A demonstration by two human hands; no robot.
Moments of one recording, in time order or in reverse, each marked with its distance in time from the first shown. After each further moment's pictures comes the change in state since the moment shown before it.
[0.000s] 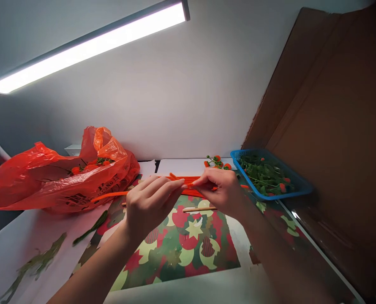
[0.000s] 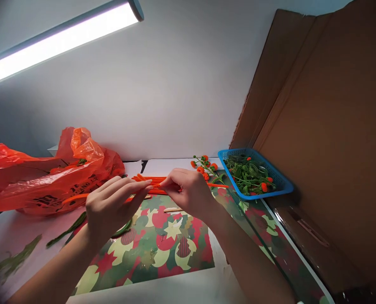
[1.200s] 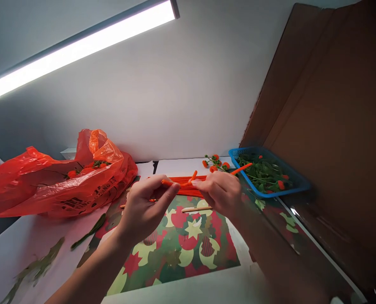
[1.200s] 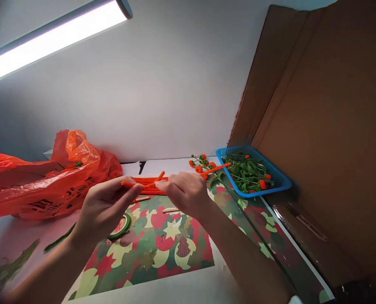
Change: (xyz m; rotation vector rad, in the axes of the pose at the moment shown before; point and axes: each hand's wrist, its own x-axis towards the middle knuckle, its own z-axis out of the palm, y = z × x) left_hand 0.012 0.008 -0.012 -0.549 -0.207 -0.501; right_hand -0.006 0.012 0.010 -0.389 0.288 -0.429
